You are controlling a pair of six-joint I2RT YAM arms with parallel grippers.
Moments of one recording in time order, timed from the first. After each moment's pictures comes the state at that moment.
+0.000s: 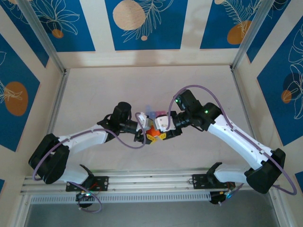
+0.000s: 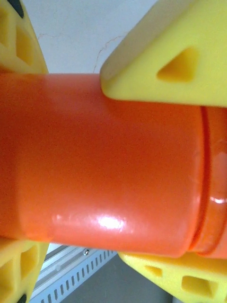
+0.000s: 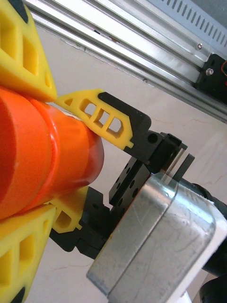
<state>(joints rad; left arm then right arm) -0.71 1.39 0.74 0.16 0.97 0.42 0.70 1.21 1.20 -0.92 -0.58 -1.10</state>
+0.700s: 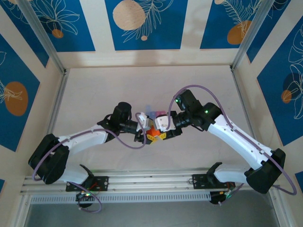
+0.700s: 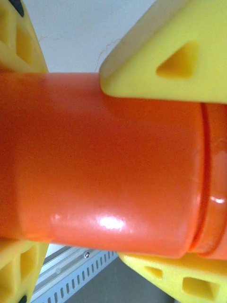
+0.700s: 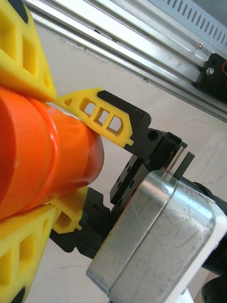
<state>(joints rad) -0.71 1.39 0.74 0.16 0.96 0.43 0.70 1.21 1.20 -0.92 -0.58 -1.09</state>
